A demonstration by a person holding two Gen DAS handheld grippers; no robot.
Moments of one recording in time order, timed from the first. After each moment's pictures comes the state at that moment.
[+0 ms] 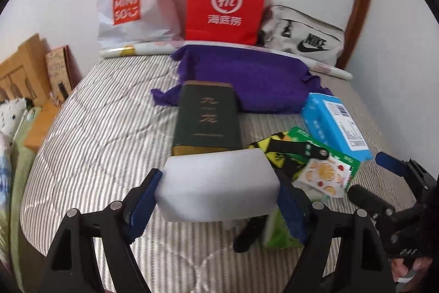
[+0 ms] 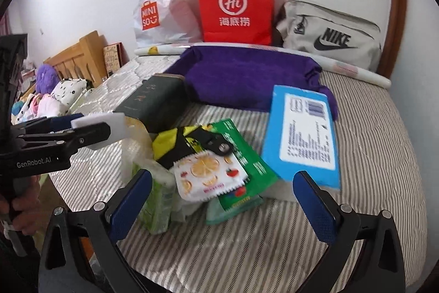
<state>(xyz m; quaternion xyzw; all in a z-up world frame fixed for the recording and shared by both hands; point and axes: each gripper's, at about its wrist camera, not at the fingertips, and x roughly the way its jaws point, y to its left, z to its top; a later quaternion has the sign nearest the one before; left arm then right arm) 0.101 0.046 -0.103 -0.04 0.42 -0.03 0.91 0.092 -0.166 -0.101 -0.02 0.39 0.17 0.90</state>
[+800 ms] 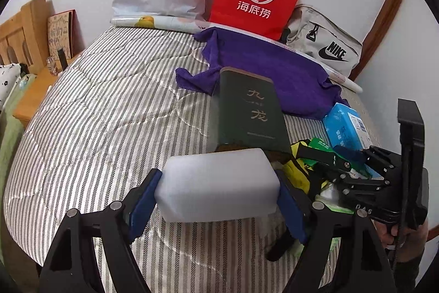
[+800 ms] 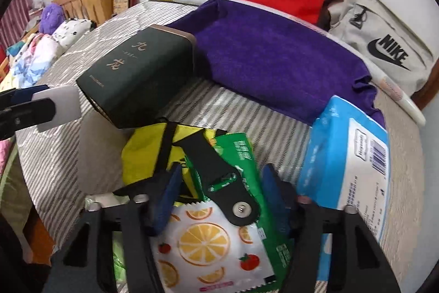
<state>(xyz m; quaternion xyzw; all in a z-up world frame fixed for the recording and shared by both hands) 0.127 0.100 -0.132 -0.11 0.45 -0.03 0.89 0.177 -0.111 -0.150 -0.14 0.48 0.21 0.84</state>
